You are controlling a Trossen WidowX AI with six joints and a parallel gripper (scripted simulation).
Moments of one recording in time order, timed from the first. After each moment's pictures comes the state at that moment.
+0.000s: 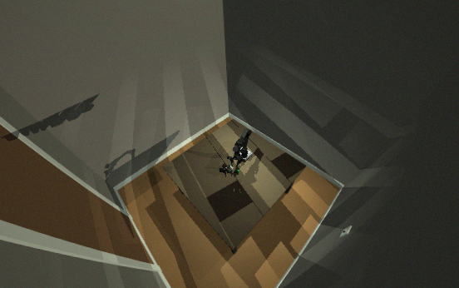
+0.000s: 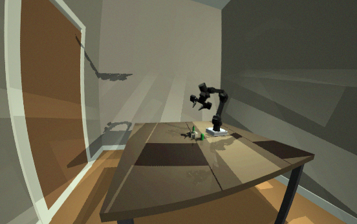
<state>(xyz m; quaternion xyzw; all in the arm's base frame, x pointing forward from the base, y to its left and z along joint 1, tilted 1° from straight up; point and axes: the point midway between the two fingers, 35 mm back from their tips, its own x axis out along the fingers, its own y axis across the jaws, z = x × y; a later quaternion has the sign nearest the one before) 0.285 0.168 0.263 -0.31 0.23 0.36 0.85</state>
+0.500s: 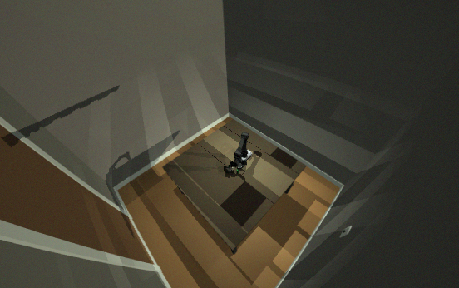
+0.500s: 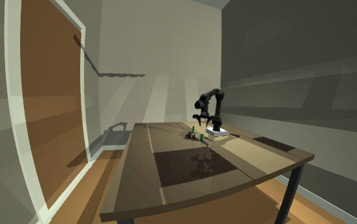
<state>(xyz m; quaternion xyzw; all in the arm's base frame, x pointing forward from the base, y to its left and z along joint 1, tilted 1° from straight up) 0.212 0.134 0.114 -0.34 0.60 0.36 0.63</state>
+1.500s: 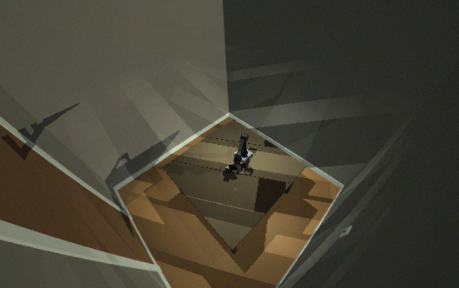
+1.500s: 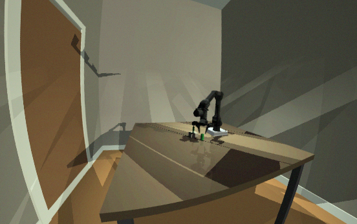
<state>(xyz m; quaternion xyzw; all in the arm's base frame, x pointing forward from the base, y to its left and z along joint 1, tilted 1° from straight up) 0.213 0.129 0.051 -0.34 0.61 0.35 0.62</state>
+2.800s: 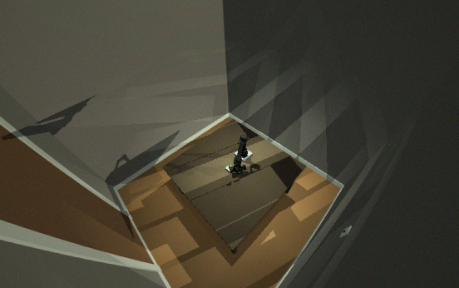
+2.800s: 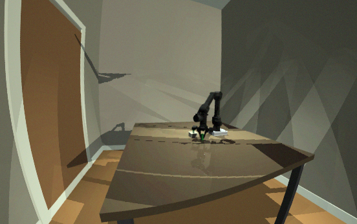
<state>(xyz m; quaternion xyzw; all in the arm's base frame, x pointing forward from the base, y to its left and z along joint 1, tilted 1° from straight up) 0.211 0.127 0.009 -0.35 0.61 0.35 0.62</state>
